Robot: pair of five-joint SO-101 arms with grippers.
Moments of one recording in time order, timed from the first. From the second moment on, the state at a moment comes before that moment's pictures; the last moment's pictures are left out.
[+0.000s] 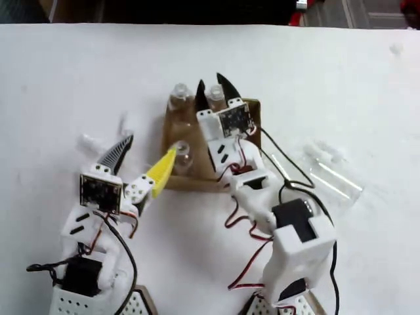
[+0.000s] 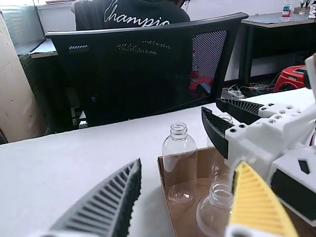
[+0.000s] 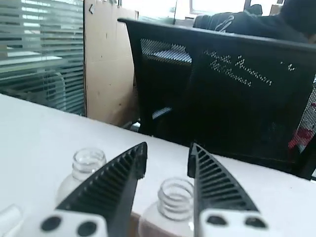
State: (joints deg) left arm 6.5 -104.0 86.8 34.9 -3.4; right arm -22.2 14.5 46.3 -58.0 7.3
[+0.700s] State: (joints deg) left arm 6.5 -104.0 86.8 34.9 -3.4; right arm -15.6 -24.6 55.0 -21.6 -1.3
